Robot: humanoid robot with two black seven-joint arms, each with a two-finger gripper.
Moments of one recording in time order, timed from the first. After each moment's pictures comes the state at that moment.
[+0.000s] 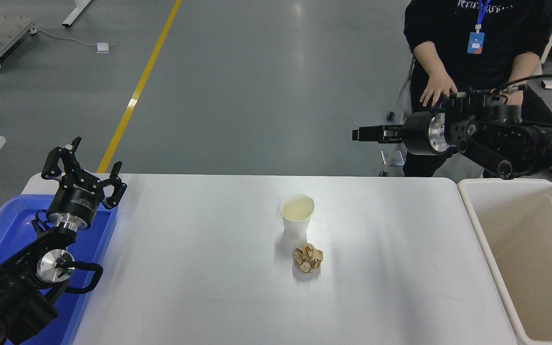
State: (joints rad) left arm -0.53 0.39 -0.87 -0.51 0.08 -0.53 -0.58; right arm 1.43 -0.24 -0.56 0.58 -0.96 0.23 0.44
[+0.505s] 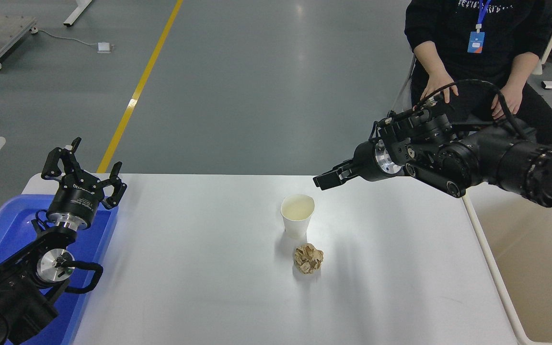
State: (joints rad) left arm -0.53 0.39 -0.87 -0.51 0.08 -0.53 -0.58; right arm 1.46 -0.08 -0.67 0.63 -1.05 0.21 0.46
